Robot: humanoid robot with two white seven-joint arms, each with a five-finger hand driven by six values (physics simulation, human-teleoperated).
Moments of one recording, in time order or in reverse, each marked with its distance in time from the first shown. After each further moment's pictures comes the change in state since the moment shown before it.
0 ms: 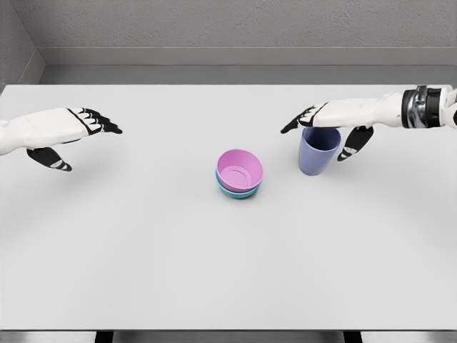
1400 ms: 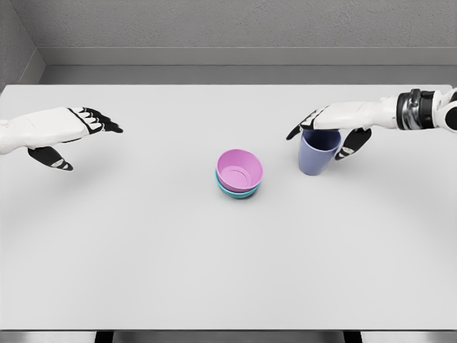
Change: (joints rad) left arm -0.002 -0.007 0.002 0.009 0.000 0.000 0.002; right arm -0.002 0.041 0.032 0.076 0.026 0.000 -0.008
